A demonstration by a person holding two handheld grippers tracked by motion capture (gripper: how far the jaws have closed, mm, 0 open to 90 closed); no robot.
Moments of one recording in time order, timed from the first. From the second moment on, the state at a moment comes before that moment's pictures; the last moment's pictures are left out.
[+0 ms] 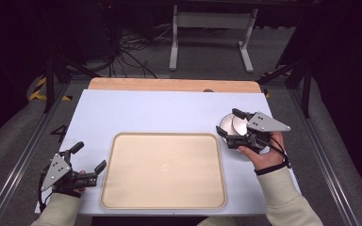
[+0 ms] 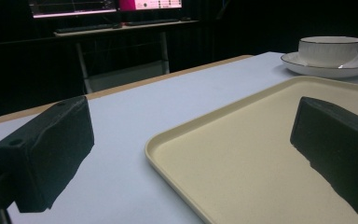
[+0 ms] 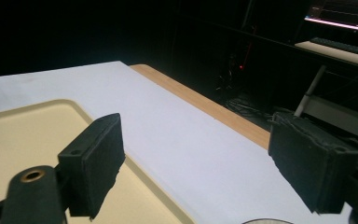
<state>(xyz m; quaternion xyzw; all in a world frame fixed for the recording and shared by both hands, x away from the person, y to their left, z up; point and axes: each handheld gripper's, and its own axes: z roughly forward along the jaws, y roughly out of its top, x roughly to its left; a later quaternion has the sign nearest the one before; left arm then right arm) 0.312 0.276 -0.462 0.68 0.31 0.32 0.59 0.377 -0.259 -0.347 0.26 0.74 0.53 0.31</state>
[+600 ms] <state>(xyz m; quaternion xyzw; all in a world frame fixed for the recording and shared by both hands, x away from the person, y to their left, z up) 0.312 0.276 -0.463 0.68 0.31 0.32 0.59 0.385 -0.294 -0.340 0.30 0.73 0.52 0.33</state>
